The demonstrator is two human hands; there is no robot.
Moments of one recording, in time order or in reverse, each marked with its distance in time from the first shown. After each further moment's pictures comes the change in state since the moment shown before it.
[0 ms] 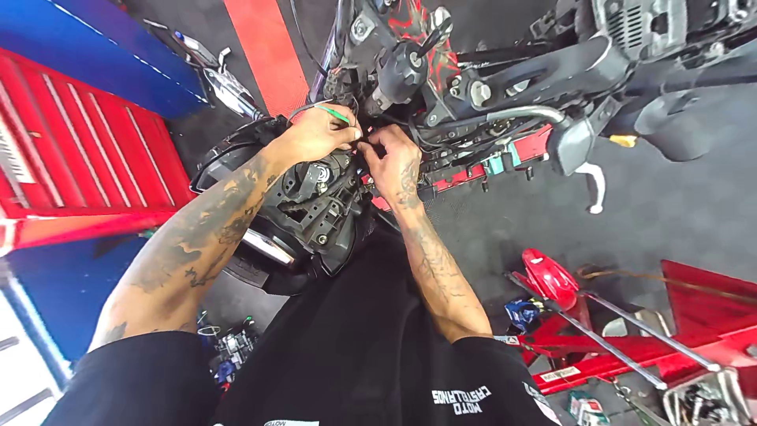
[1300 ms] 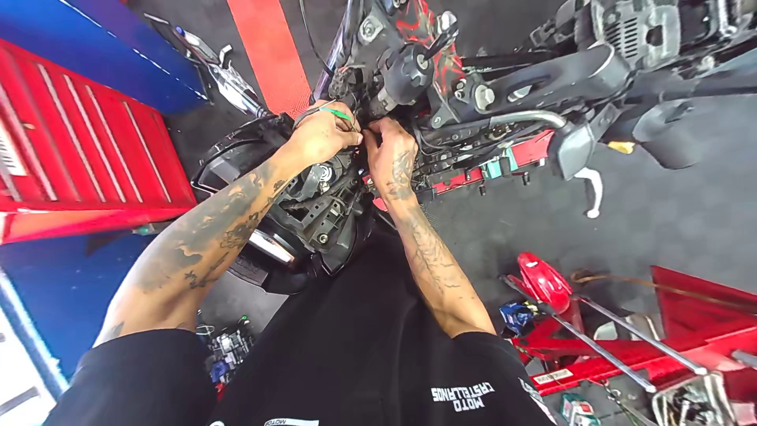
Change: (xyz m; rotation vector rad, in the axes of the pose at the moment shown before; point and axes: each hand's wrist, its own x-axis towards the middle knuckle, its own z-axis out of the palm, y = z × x) left_hand -0.005 0.011 0.007 0.185 0.135 -0.166; right_hand 0.014 -0.011 0.013 -0.126 0.011 0.099
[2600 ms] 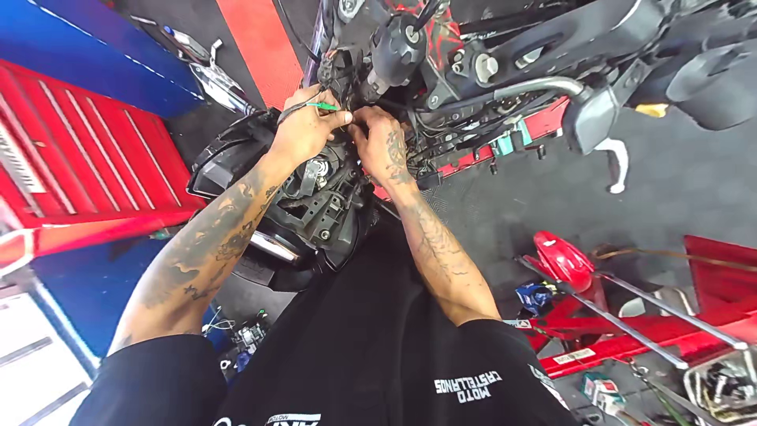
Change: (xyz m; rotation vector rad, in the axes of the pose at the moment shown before) left_hand -0.003 -0.001 0.000 -0.033 0.119 -0.047; right_hand 0.024 0.014 0.020 0.100 -0.222 0.091
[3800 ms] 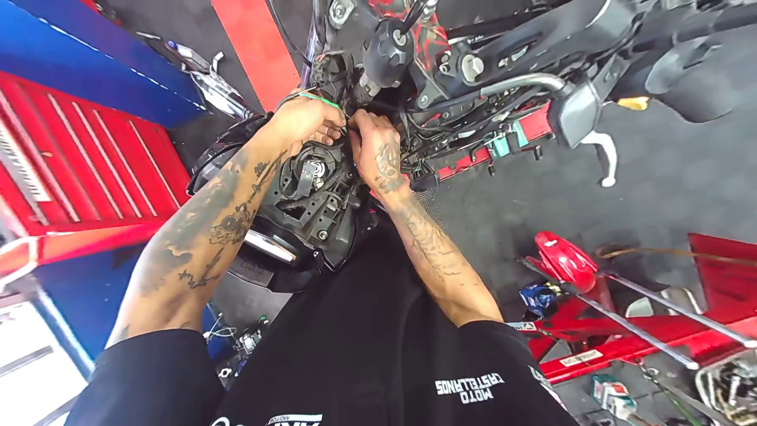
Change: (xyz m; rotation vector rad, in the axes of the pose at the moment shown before) left_hand 0.013 0.017 -0.006 -0.299 -0.182 -0.347; right_hand -0.016 0.001 0.008 -0.127 0.239 -0.161
